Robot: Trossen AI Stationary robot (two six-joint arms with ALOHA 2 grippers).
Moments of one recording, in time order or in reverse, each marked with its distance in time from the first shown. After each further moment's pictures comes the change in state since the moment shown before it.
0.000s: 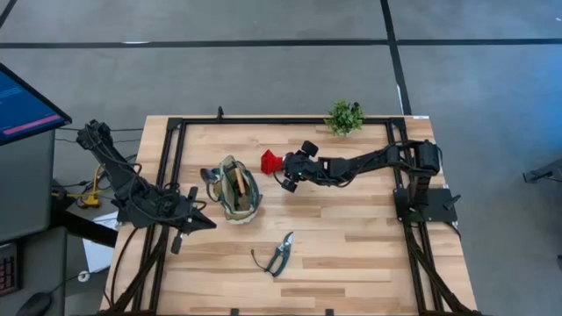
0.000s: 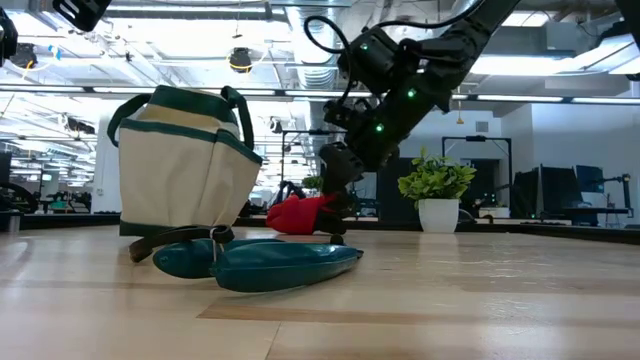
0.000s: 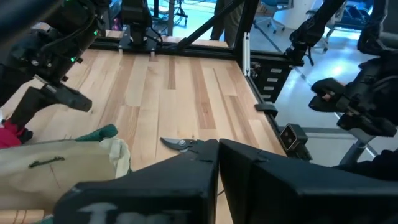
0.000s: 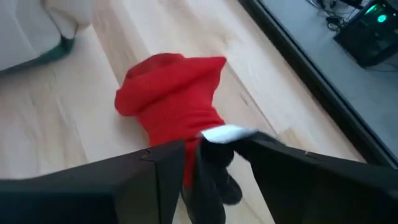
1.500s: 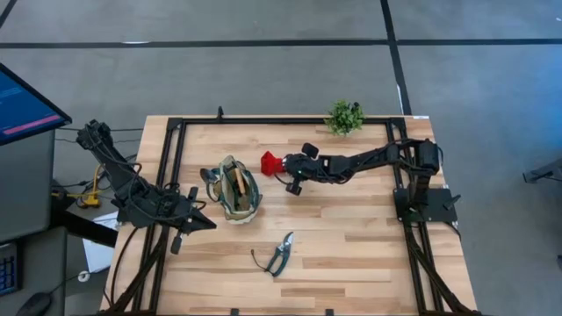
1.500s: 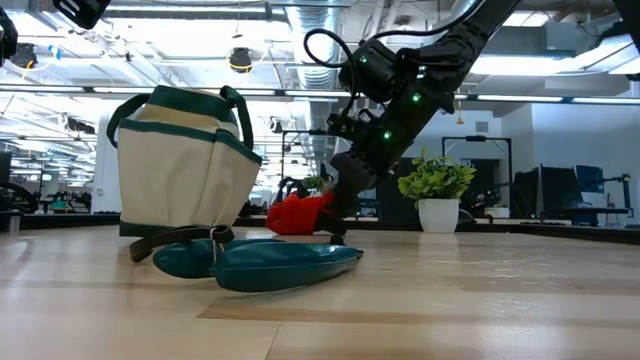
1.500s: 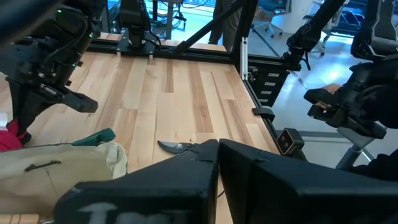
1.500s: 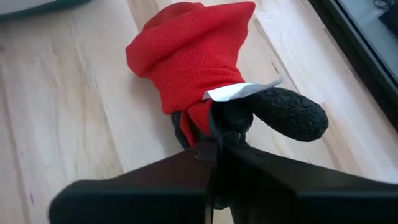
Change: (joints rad) left arm 0.000 0.000 0.000 0.018 0.002 -0.001; right arm -0.024 0.000 -0.001 -0.103 -0.137 -0.021
